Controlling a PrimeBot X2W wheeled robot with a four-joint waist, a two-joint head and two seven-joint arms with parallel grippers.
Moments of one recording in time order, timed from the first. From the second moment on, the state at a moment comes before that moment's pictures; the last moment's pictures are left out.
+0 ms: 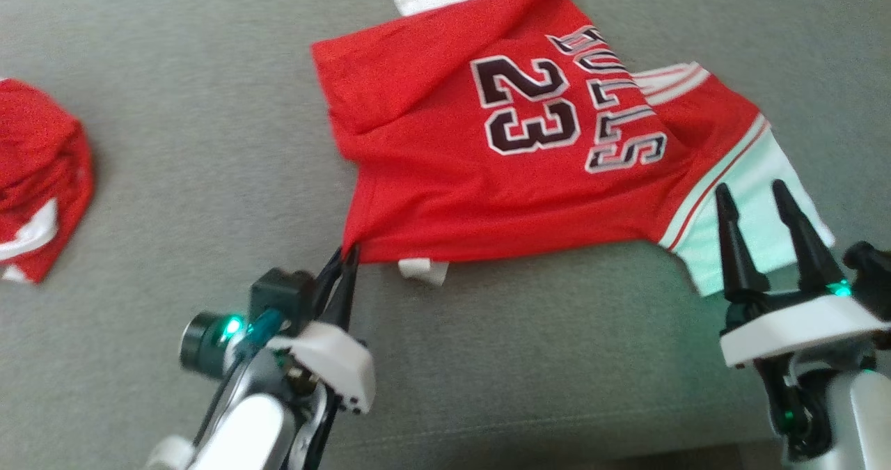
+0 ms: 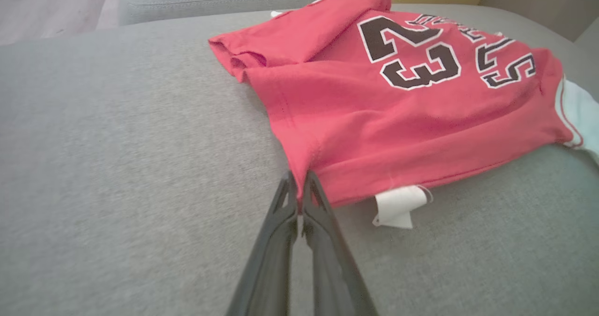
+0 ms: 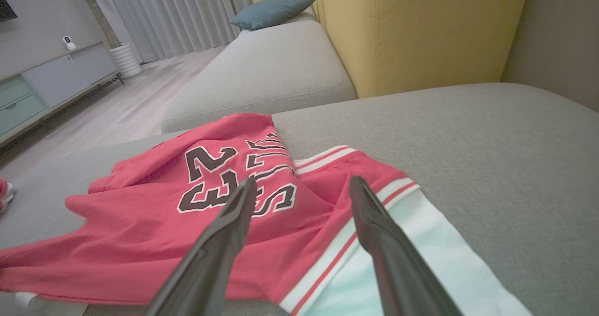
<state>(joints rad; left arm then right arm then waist) -0.15 0.19 -0.52 0.07 -0.25 0.22 0.03 -0.04 -0.11 -0.01 -0.06 0.30 0.13 0.06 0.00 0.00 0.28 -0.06</state>
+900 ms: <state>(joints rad) -0.06 0.24 -0.38 -0.04 -0.26 0.31 -0.22 0.05 -0.09 0.02 -0.18 0.21 0.13 0.07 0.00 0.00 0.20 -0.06</state>
